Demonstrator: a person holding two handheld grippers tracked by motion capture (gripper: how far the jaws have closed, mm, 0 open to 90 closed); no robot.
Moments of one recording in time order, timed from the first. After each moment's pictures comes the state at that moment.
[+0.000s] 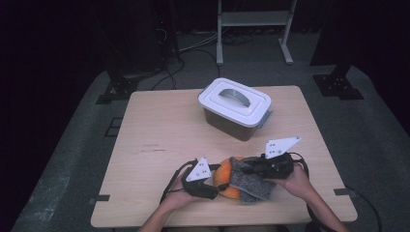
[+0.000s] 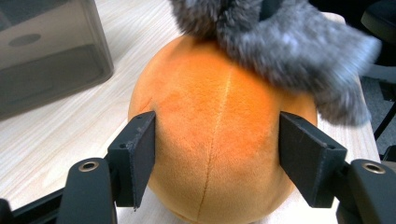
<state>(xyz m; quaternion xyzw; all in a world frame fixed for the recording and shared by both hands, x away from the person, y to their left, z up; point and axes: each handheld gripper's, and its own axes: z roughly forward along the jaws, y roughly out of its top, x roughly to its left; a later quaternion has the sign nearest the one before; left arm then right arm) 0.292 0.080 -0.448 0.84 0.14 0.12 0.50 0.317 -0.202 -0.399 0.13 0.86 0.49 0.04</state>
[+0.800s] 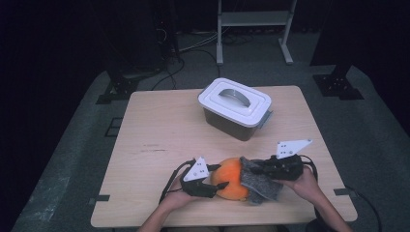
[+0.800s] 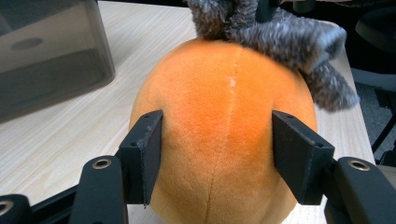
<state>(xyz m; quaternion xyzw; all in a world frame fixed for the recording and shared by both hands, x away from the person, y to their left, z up) 0.292 0.083 -0.447 0.84 0.14 0.12 0.51 0.316 -0.231 -0.414 0.17 0.85 0.49 0.04</state>
